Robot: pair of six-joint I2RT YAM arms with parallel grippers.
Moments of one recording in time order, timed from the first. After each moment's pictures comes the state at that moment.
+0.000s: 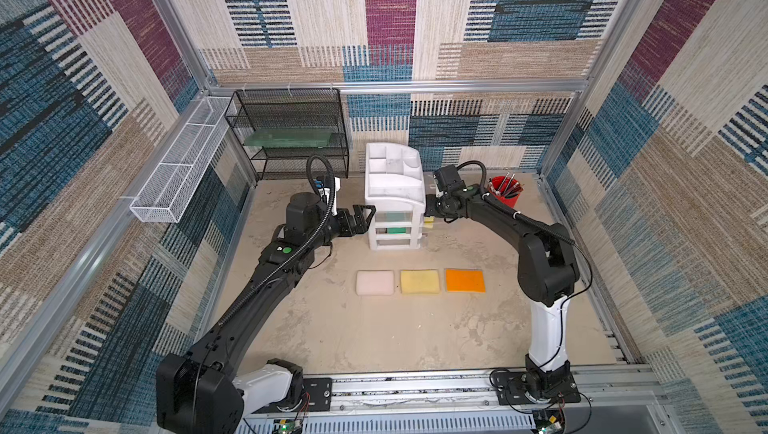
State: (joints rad) left arm -0.31 1.21 1.01 -0.17 0.34 -0.47; right arm 0.42 2.06 1.70 -0.60 0.05 0.42
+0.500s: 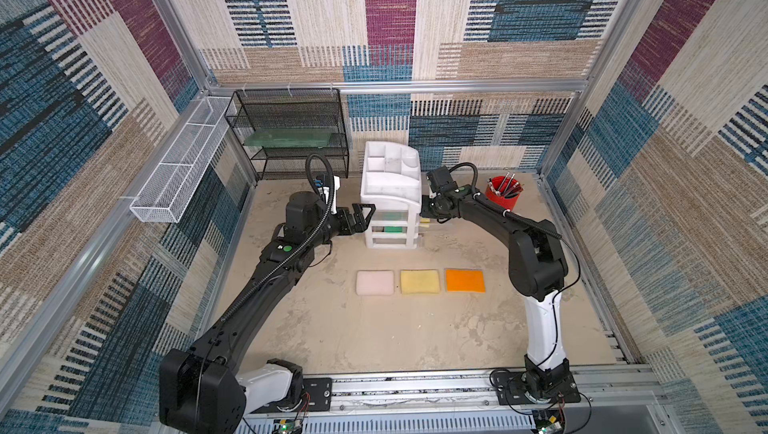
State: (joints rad) left arm -0.29 1.22 1.01 -0.14 0.37 -0.48; right arm 0.43 2.13 1.74 -0.57 0.03 0.45
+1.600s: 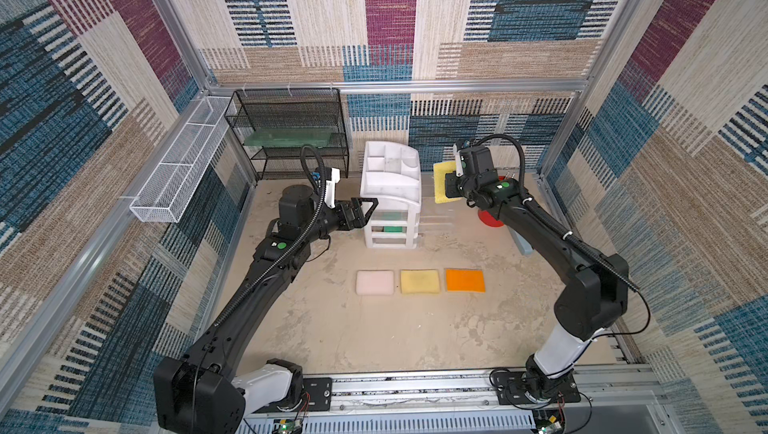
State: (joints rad) left arm -0.29 1.22 1.08 -0.16 0.50 -0.50; right arm 0.40 1.69 1.59 -0.50 0.19 0.14
